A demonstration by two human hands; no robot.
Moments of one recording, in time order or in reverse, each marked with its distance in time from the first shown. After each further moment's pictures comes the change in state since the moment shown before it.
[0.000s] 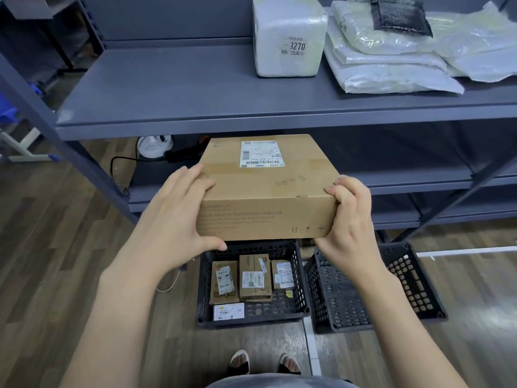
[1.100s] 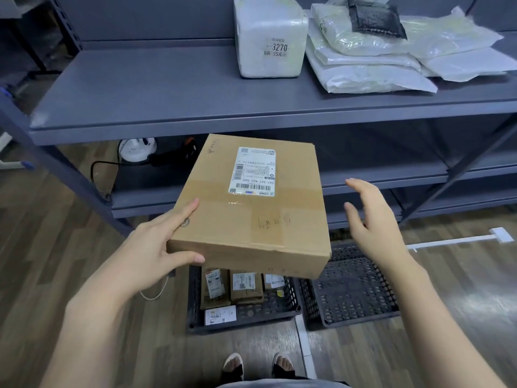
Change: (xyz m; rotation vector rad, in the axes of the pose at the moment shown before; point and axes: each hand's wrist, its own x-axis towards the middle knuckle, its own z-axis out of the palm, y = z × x) left_hand -0.018 -0.033 0.021 -0.325 -0.181 -0.063; right_hand -0.010 0.046 -0.034 0.047 -0.229 0.391
